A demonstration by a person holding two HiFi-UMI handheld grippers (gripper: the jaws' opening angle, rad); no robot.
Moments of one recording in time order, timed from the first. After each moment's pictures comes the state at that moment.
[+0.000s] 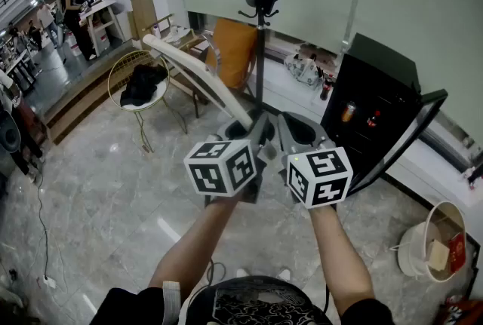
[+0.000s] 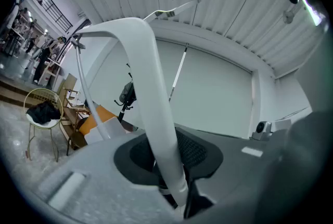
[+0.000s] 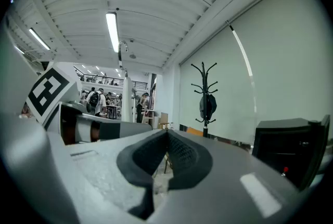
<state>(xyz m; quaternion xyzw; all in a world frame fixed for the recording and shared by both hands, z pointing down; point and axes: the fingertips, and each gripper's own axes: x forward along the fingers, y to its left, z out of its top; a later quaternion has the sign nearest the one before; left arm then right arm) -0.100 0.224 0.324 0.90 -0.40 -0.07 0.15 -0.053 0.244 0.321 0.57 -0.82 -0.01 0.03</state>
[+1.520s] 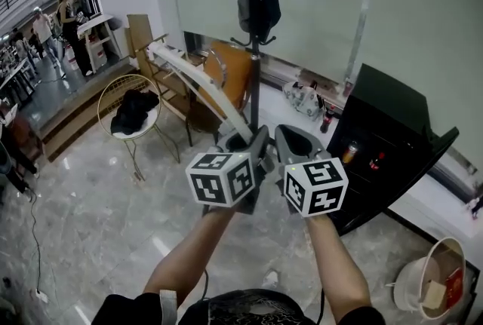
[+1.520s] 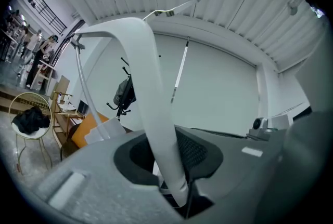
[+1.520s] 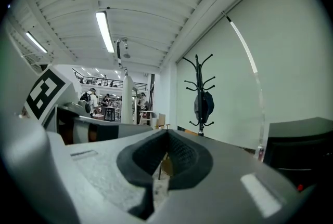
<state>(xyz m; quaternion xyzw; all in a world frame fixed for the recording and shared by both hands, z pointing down) -0.029 0.044 0.312 0.90 -0.40 -0.06 0.13 0.014 0.059 0.310 0.55 -0.83 0.00 0.02</state>
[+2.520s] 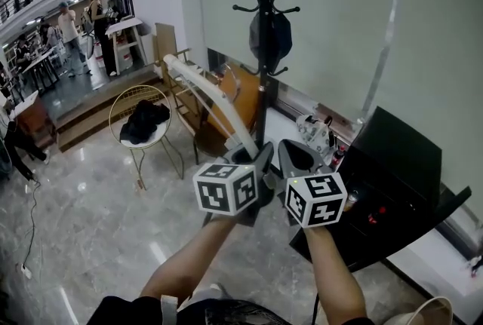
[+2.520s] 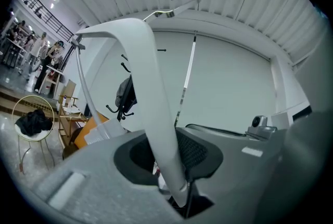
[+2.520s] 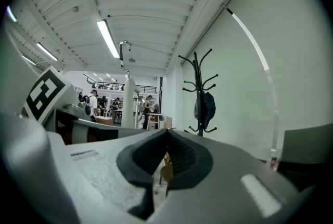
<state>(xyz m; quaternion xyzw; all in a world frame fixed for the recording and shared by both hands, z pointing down) 0.063 -0.062 0.307 0.88 -0.46 -0.06 0.12 0.104 -0.054 0.299 0.50 -0.87 -0.01 0.01</state>
